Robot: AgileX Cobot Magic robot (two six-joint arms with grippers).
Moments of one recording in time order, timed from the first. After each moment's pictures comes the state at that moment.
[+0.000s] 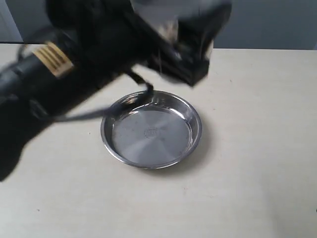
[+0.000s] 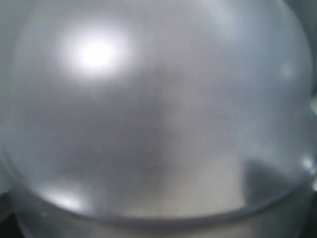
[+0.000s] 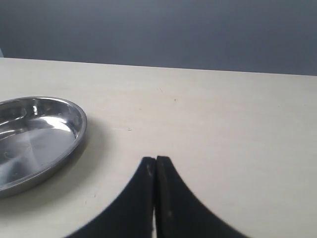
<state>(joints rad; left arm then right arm) -0.92 1.29 -0.75 -0.40 -0.73 0.39 0.18 0.00 0.00 0.07 0.32 -0.03</state>
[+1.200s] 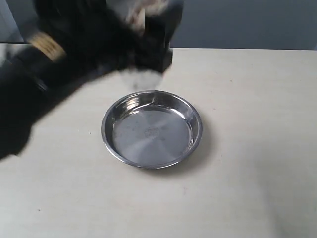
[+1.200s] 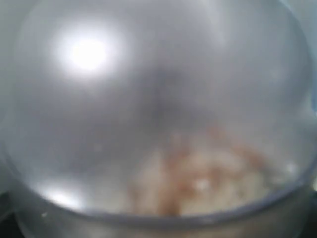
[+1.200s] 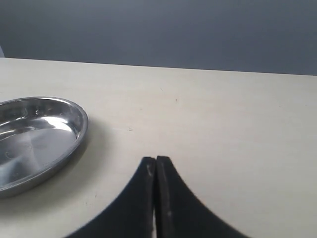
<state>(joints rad) -0.79 1.34 -0.72 -0.58 -0.60 0.49 0.18 0.00 0.00 0.07 0.32 -0.03</state>
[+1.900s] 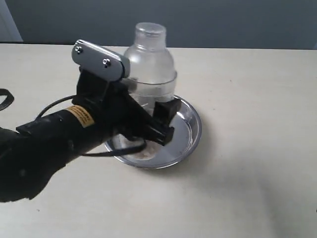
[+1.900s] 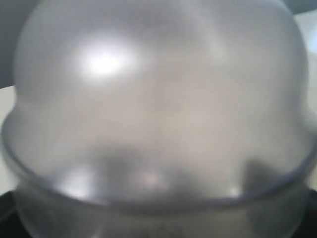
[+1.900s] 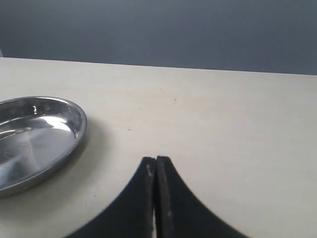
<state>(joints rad) -0.82 1.42 -0.60 -0.54 -0.52 0.32 0.18 0.00 0.00 0.07 0.32 -0.03</state>
